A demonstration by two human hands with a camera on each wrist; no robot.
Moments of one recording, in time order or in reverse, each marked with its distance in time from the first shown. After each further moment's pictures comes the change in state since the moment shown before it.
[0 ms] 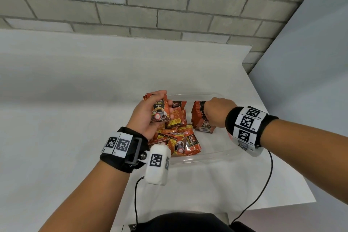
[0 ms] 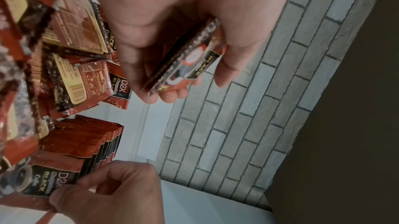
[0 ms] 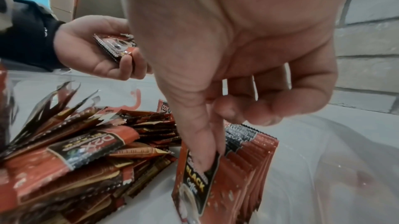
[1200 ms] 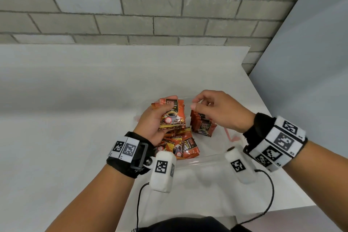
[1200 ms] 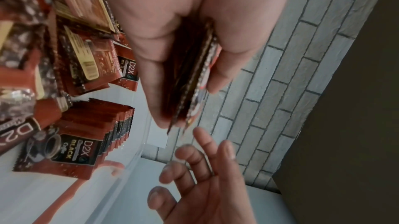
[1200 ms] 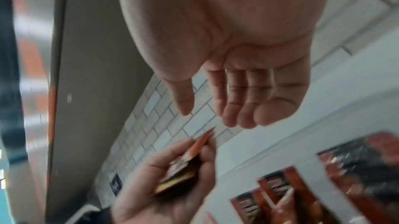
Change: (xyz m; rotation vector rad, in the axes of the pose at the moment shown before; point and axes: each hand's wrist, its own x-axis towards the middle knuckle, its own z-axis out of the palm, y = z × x) left_hand -0.001 -0.012 0.020 0.051 -0.095 -0.036; right_hand -0.053 0.007 -0.022 1.054 0.279 -0.162
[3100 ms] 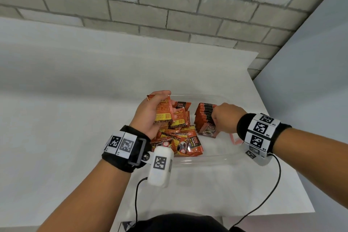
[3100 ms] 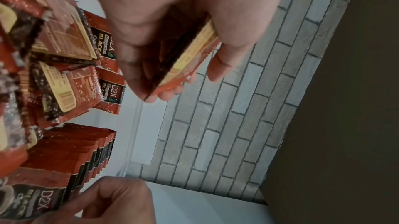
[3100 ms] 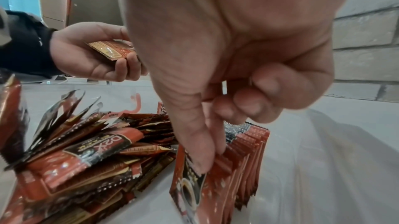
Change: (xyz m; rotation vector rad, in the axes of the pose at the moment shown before) left_hand -0.009 0.015 -0.019 -0.032 0.164 0.082; right_hand 0.037 0.035 0.018 -1.003 -0.326 0.205
